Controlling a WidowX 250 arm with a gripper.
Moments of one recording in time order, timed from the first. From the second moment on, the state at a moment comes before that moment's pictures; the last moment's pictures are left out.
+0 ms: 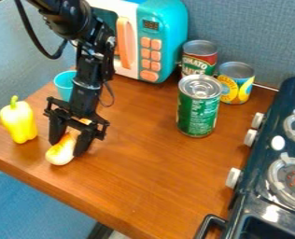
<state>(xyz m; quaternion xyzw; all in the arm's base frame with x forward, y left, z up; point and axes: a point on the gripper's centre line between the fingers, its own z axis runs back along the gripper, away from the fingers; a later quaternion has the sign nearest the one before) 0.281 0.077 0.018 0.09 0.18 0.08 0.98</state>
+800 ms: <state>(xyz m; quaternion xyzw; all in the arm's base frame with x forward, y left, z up) 0.282 0.028 0.111 0.09 0.04 0.05 0.99</state>
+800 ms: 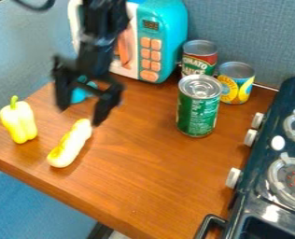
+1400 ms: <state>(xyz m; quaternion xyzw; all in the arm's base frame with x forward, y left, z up) 0.353 -0.089 0.111 0.05 -0.01 -0.07 1.00</state>
